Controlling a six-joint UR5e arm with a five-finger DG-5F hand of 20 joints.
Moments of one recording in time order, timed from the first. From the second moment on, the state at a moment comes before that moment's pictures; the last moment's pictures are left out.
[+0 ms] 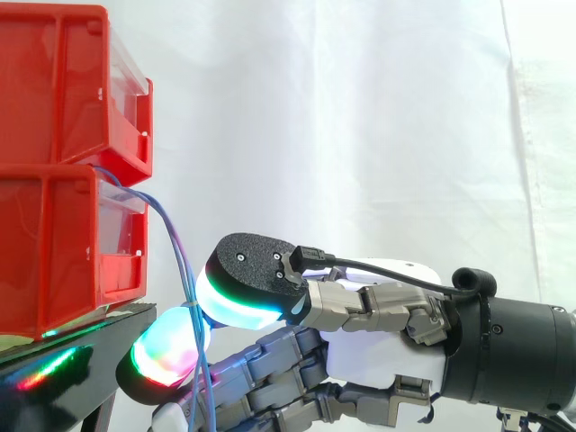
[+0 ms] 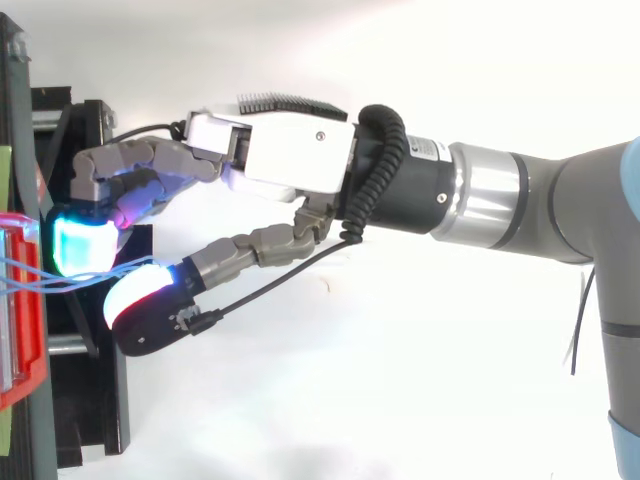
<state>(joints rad) 0.10 -2.48 -1.11 -2.54 -1.31 -0.34</state>
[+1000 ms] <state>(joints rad) 0.11 -2.48 -1.11 -2.54 -1.32 -0.32</state>
